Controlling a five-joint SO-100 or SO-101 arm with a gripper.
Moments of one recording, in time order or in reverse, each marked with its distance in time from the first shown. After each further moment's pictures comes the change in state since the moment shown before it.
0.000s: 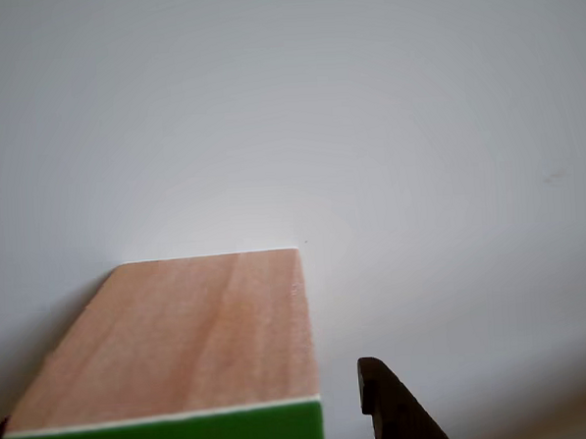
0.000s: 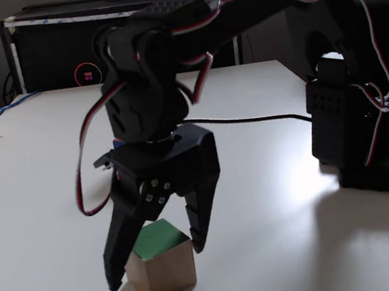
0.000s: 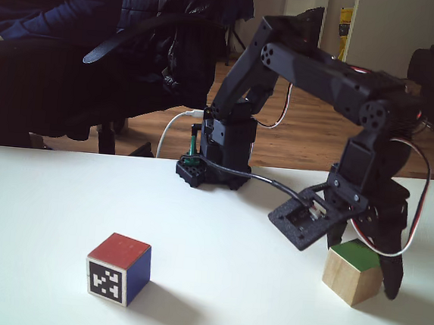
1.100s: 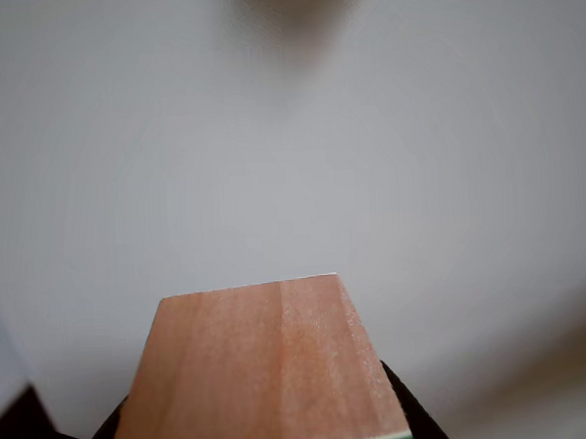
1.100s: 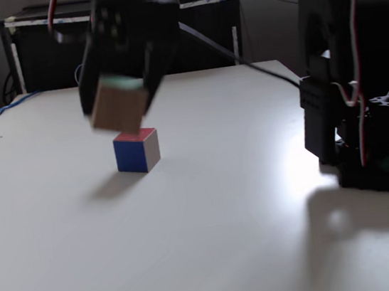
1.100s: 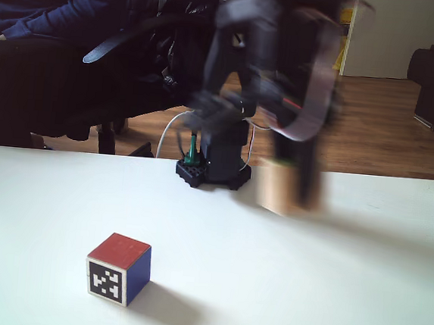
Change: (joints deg) arm 25.4 28.1 -1.1 11.9 -5.6
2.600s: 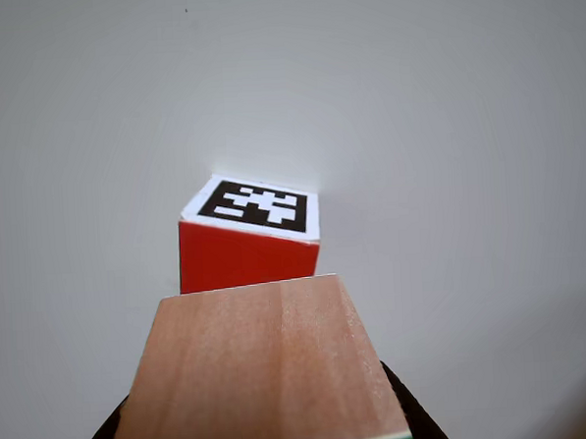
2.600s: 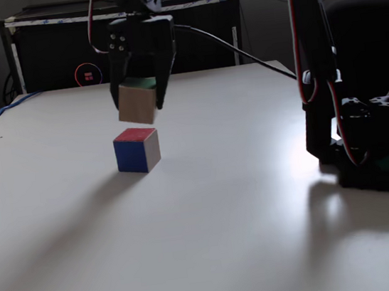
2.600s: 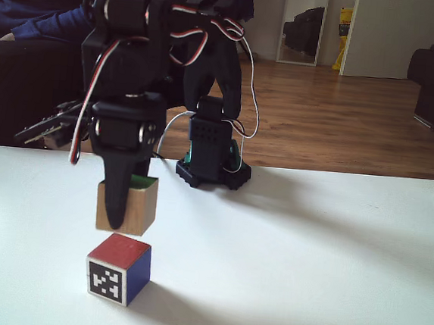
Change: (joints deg) arm 30.5 -14.4 -2.3 -0.7 -10.5
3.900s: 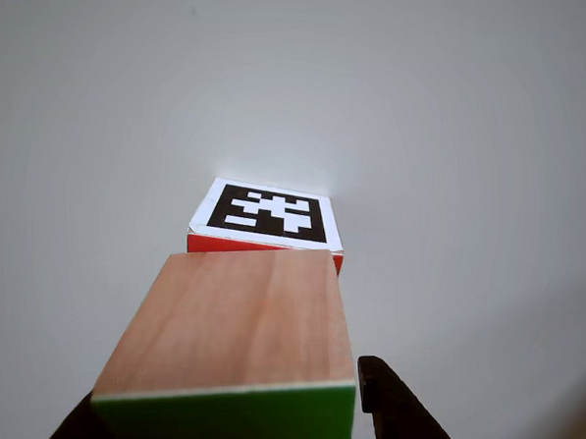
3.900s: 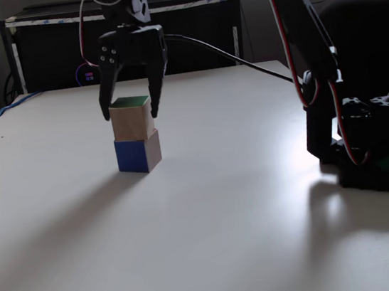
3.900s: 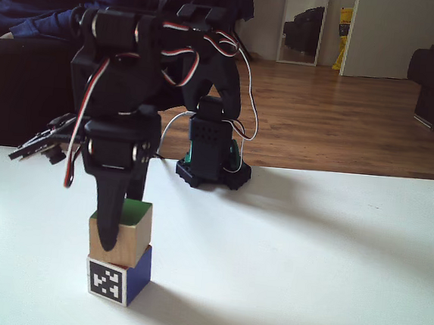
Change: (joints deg) arm -0.4 -9.0 -11.2 5.1 0.4
